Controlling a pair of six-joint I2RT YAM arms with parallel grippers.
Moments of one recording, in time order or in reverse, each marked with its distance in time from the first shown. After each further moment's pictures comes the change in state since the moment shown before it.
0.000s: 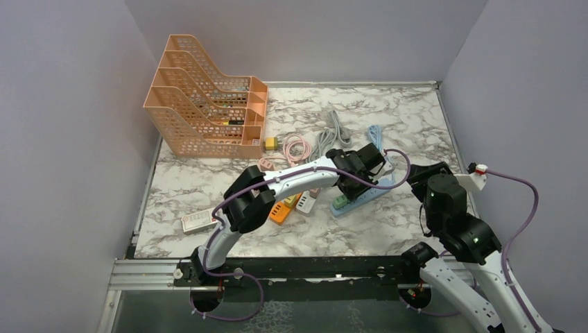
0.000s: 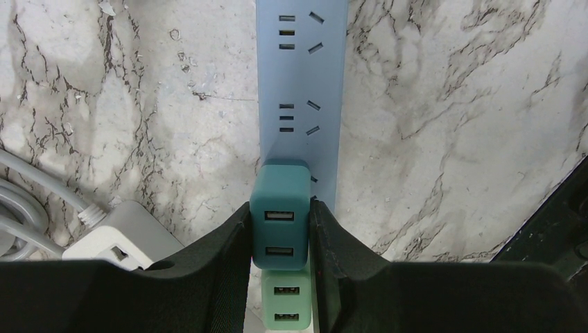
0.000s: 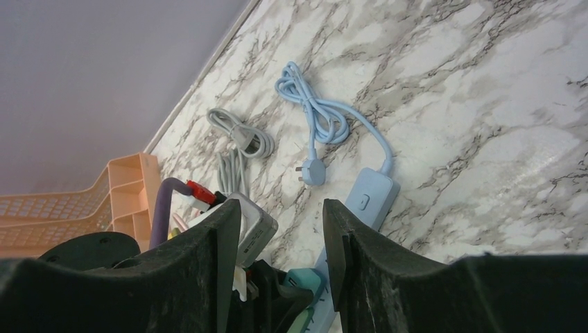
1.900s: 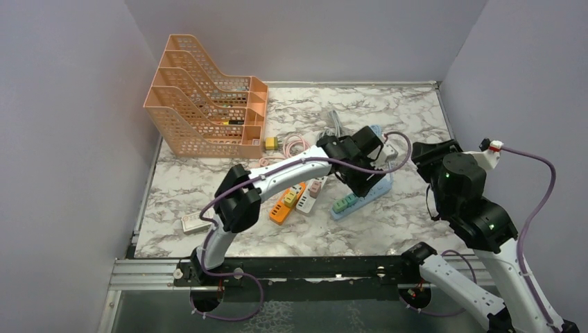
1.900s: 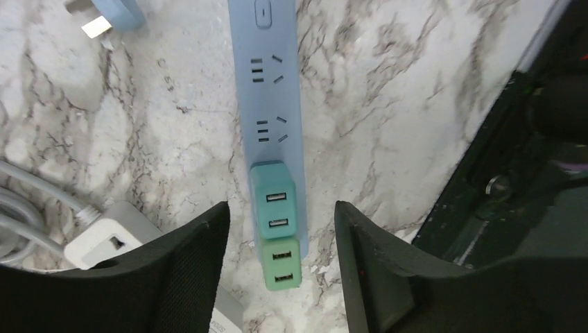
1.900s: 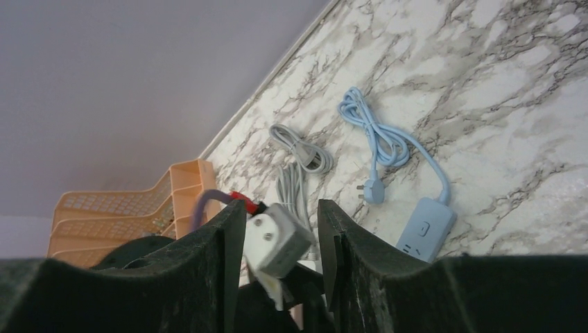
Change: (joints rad) left arm 0.029 -0.054 0.056 -0.040 0.138 -0.031; right arm 0.000 0.169 0.276 0.005 -0.031 -0.045
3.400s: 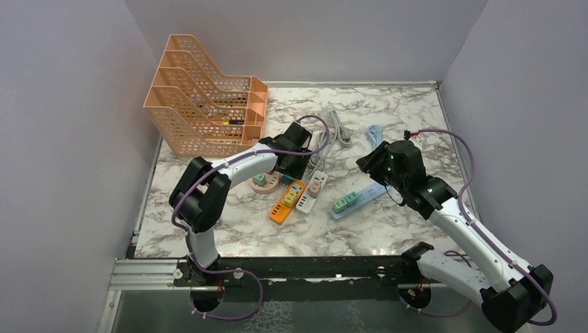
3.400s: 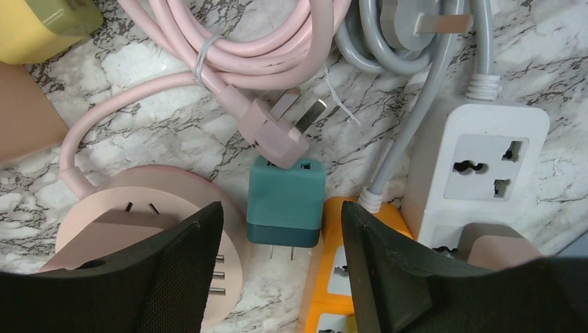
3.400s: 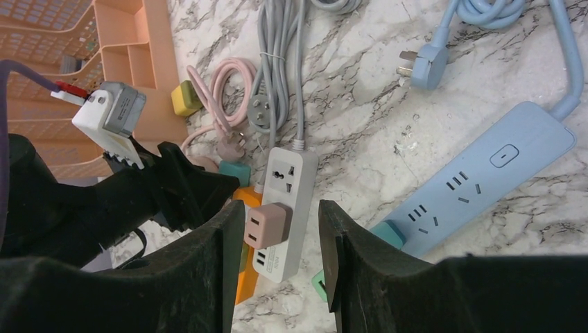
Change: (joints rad) left arm 0.363 -0.302 -0.656 0.294 -0.311 -0.189; right arm 0.000 0.282 -0.245 0.281 -0.468 -0.066
